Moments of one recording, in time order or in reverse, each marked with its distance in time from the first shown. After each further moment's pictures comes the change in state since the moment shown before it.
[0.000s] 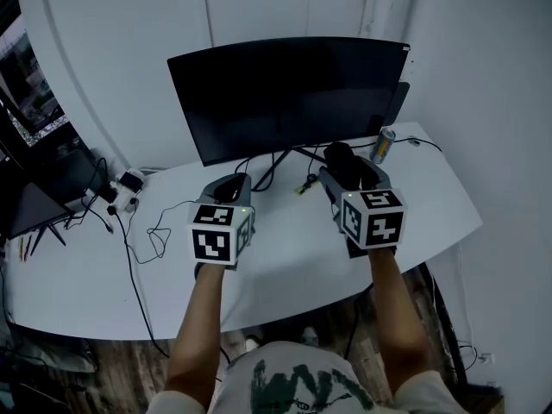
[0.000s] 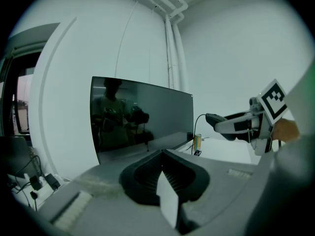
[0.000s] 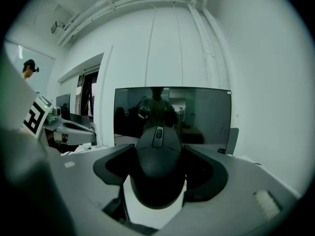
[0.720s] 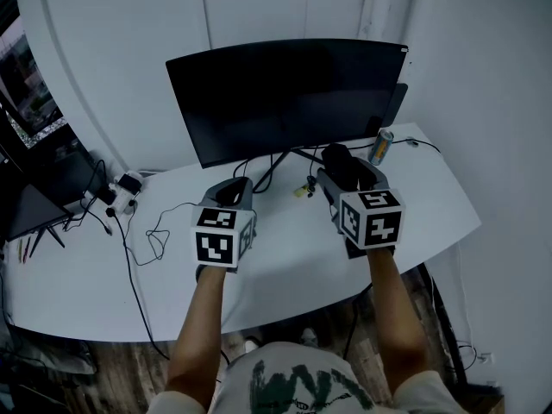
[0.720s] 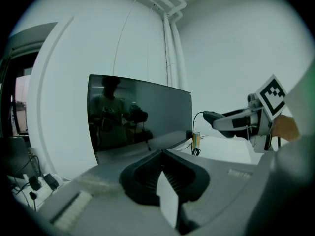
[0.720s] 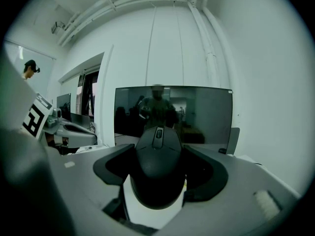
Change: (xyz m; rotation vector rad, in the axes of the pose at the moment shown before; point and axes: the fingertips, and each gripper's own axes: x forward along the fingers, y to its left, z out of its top) left arm 0.005 -0.004 -0.008 0.016 0.019 -0.010; right arm 0.003 0.000 -0.001 -0.003 0.006 0.009
